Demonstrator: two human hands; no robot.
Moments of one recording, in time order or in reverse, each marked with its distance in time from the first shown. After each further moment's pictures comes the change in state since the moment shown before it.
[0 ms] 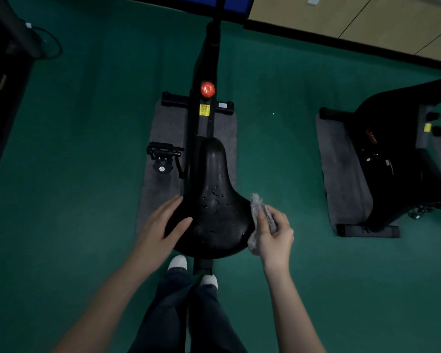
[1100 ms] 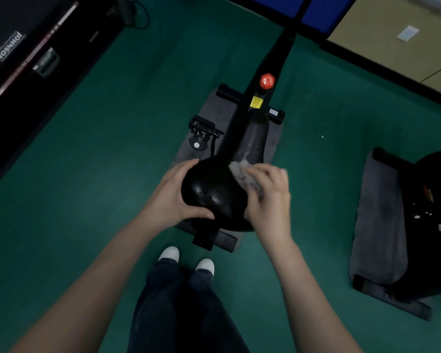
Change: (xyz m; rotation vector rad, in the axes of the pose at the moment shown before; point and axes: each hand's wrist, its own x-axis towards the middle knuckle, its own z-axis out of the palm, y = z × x) left_hand -0.019 -0.021 0.033 -0.016 0.239 0.004; right_hand 0.007 -0.023 0.018 -0.363 -0.365 -0.902
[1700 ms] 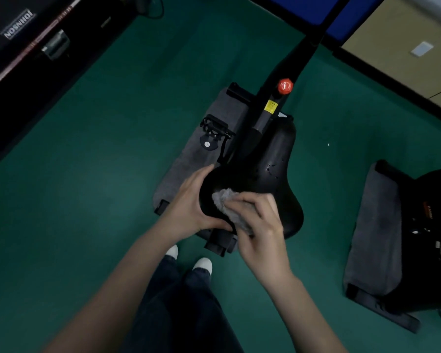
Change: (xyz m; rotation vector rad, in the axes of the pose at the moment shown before) left_hand -0.006 -0.013 0.002 -0.175 -0.002 -0.031; right_hand -0.028 -0.036 0.015 0.111 -0.207 -0.213
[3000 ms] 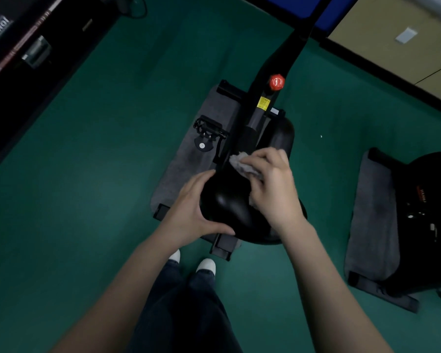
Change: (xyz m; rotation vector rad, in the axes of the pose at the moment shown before) left_hand 0.006 -0.005 -0.009 0.049 -0.052 0.014; right_hand 0.078 0.014 -0.007 -0.230 -0.082 0.158
